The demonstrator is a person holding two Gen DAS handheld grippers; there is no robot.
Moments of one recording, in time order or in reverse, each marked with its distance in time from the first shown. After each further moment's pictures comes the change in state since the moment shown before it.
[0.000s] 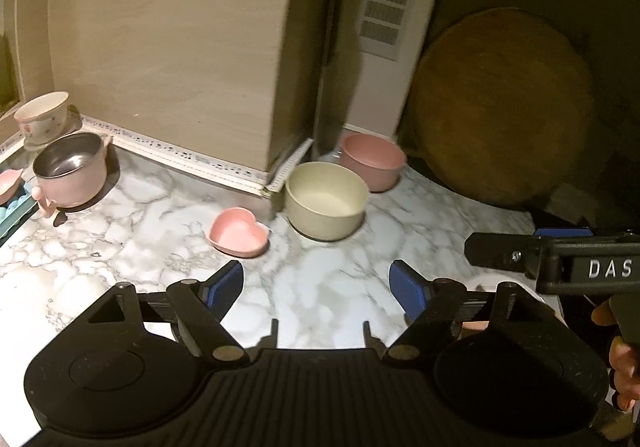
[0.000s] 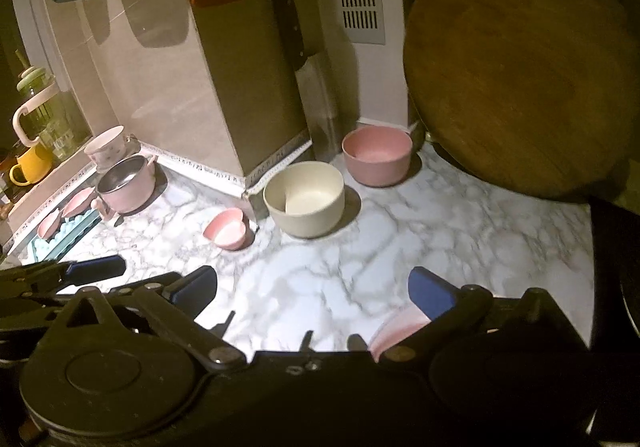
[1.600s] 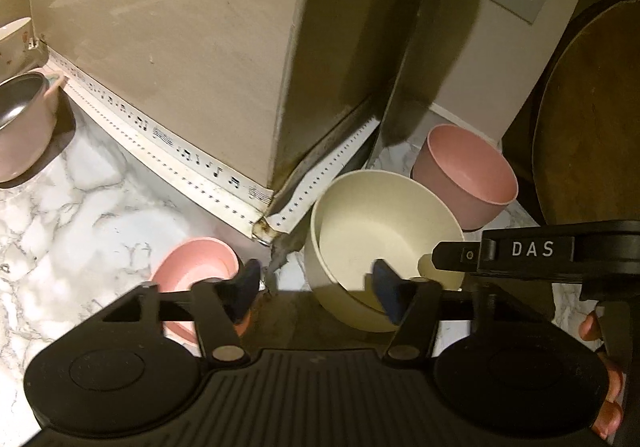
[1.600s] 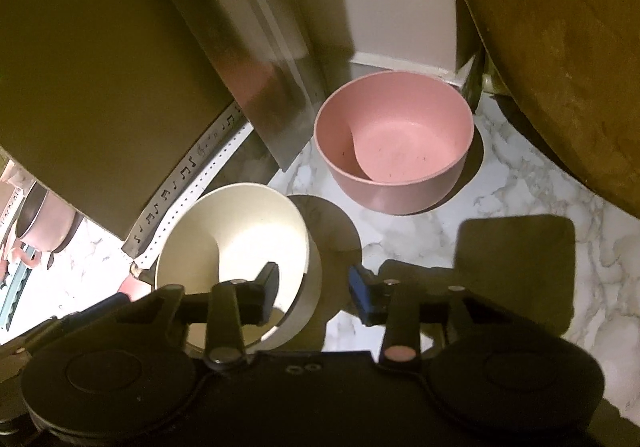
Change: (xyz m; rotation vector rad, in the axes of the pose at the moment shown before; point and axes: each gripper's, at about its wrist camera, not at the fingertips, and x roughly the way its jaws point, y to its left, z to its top) left arm 0.201 0.012 0.051 -0.181 0.145 0.132; right arm 0.240 -0.065 0.084 0.101 0.296 0.082
